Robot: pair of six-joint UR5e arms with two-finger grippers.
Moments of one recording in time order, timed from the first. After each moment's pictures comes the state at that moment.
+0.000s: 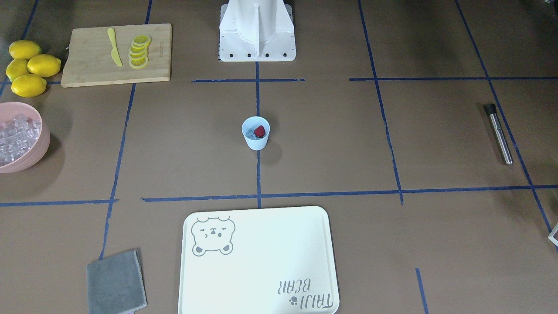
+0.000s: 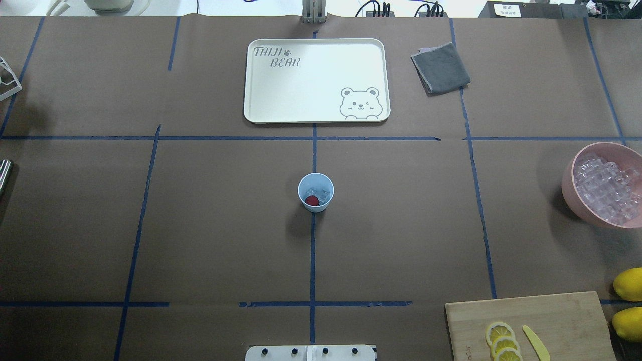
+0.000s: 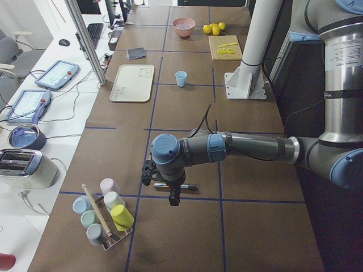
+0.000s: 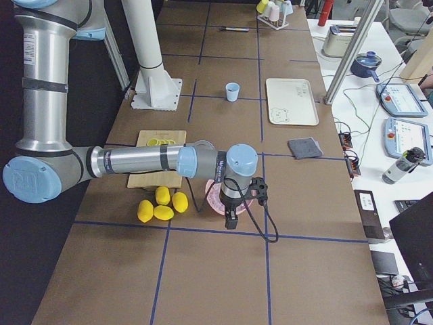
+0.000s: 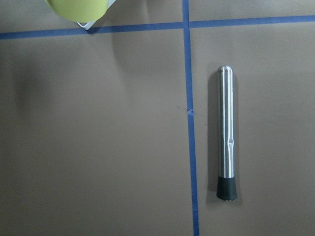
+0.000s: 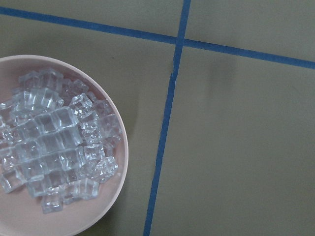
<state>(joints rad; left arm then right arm) -1.63 -1.44 -1.77 -1.35 -2.31 0.22 1.52 -1.67 1.78 -1.76 2.29 -0.17</state>
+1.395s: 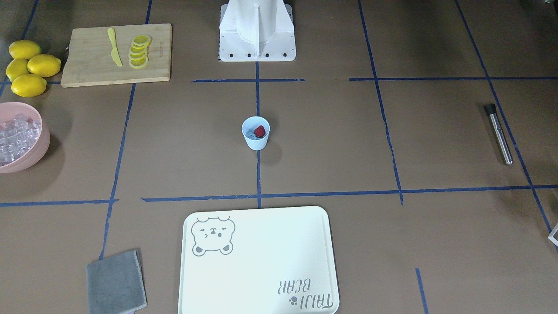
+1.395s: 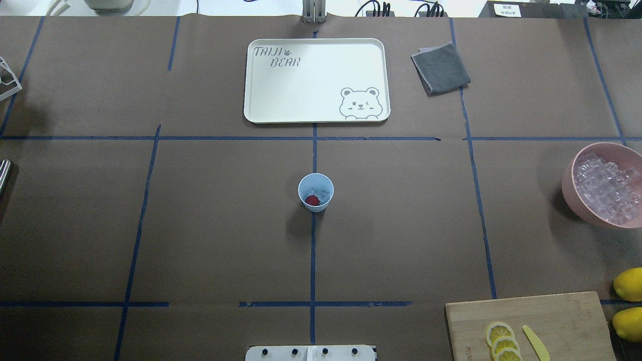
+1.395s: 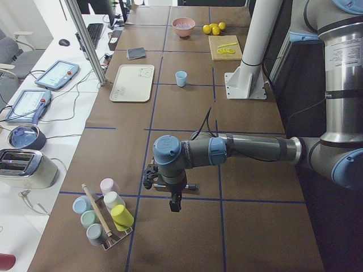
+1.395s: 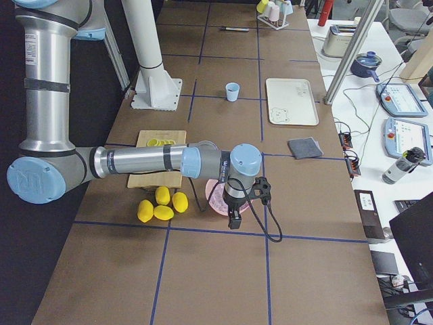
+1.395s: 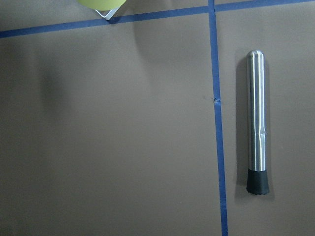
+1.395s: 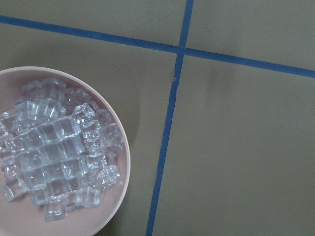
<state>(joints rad) -1.61 -1.43 -1.77 -1.36 -2.27 0.22 1.52 -1.66 1.77 -1.75 2.29 -0.16</state>
